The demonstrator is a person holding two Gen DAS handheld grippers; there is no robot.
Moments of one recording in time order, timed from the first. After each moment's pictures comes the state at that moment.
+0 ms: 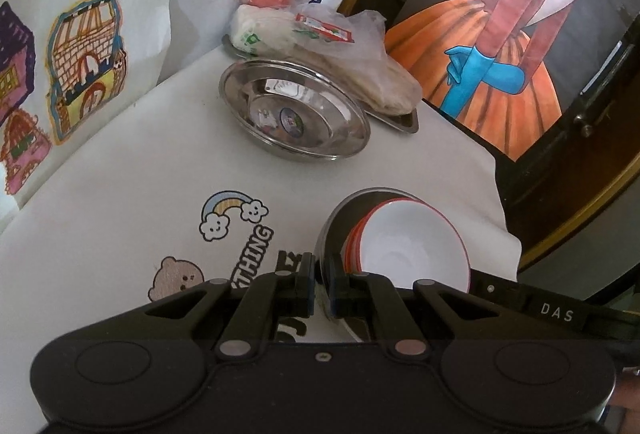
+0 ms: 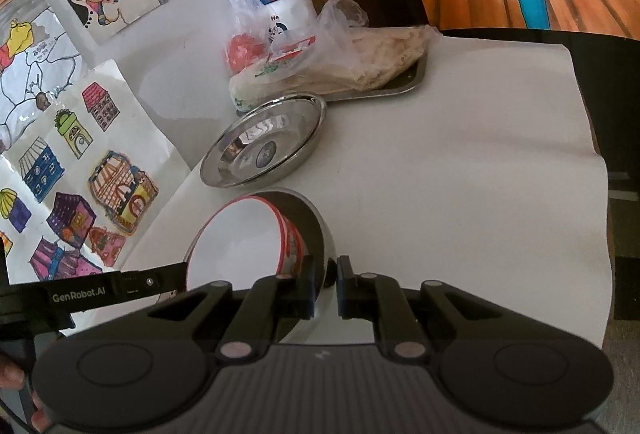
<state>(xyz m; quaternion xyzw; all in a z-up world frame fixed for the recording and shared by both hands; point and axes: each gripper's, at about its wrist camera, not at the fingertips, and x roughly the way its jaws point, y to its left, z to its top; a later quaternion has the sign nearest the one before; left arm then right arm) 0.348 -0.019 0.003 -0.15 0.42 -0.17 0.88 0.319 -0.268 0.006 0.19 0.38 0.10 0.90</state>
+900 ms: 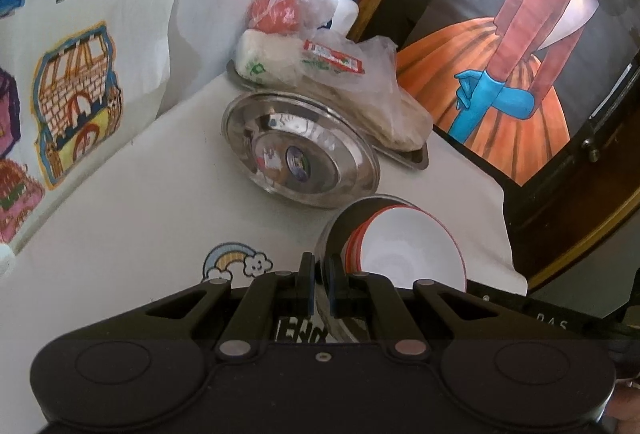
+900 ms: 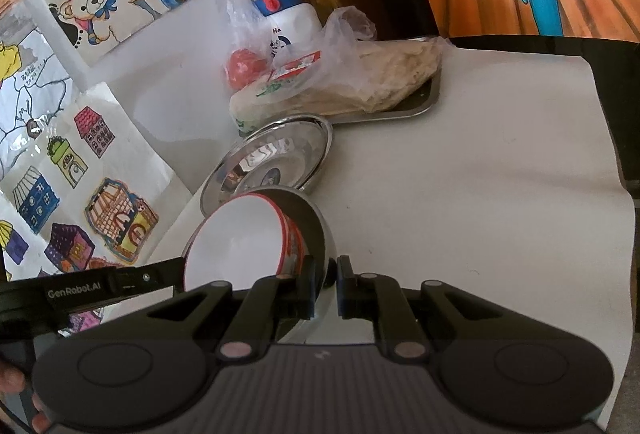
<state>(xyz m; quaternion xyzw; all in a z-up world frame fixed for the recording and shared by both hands) 0.378 -0.018 0.017 -0.16 0.40 -0.16 0.89 0.354 -0.267 0.012 0.20 0.37 0.11 0.90</state>
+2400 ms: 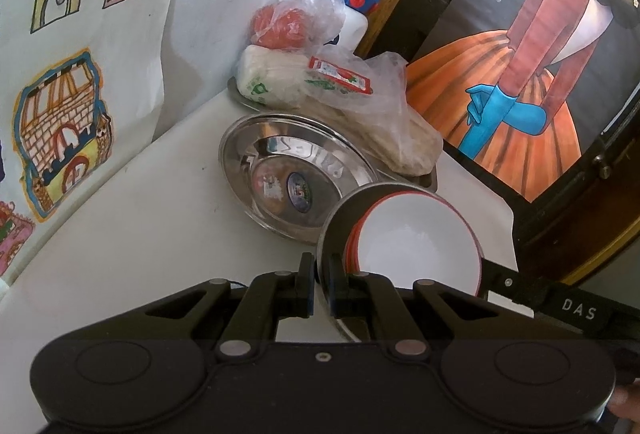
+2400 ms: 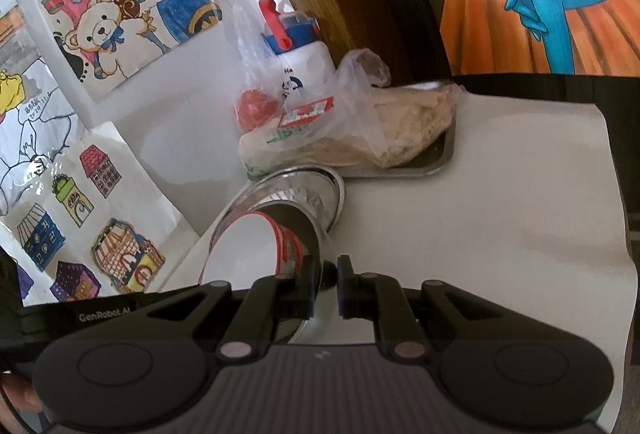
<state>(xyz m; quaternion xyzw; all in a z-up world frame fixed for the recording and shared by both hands) 0.402 -0.025 0.022 -0.17 0.39 -0.14 0.89 0.379 -0.267 0.040 0.19 0.33 0.11 0.92</state>
